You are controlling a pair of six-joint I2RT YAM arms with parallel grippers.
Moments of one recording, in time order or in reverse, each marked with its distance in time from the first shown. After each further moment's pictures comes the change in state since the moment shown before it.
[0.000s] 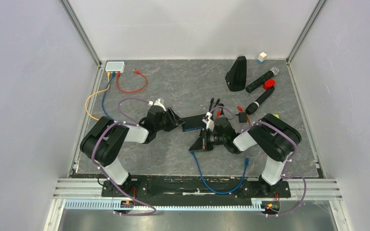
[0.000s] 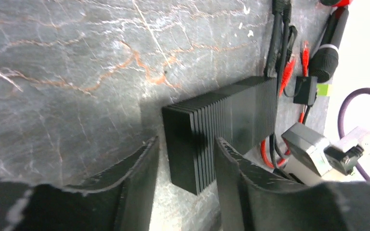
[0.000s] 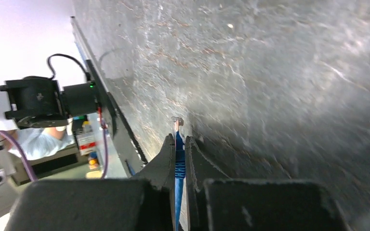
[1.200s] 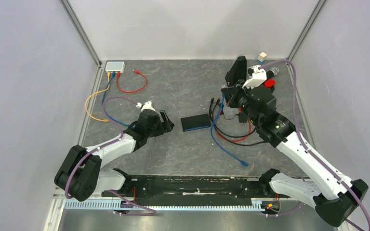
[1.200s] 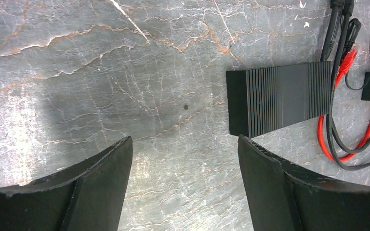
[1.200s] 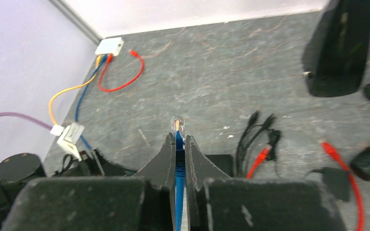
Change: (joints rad) left arm -0.008 -0.422 -0.068 -0.457 -0.248 0.183; right arm -0.058 -0.830 0.501 -0.896 0.861 -0.422
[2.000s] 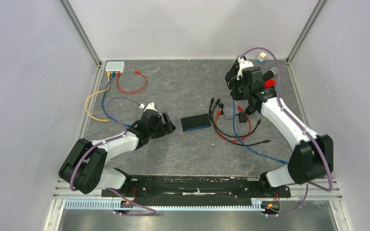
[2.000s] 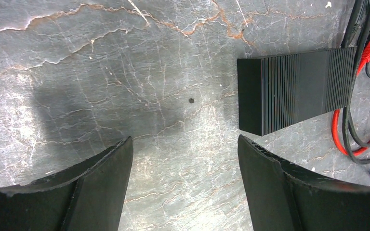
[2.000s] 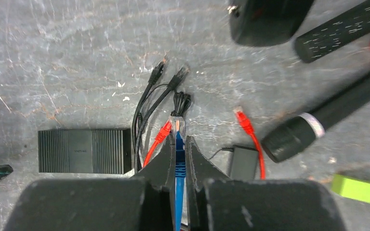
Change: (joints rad) left arm 0.000 0.083 0.011 0.010 0.044 0.000; right arm -0.308 0.389 0.182 -0.234 -0.150 -0.309
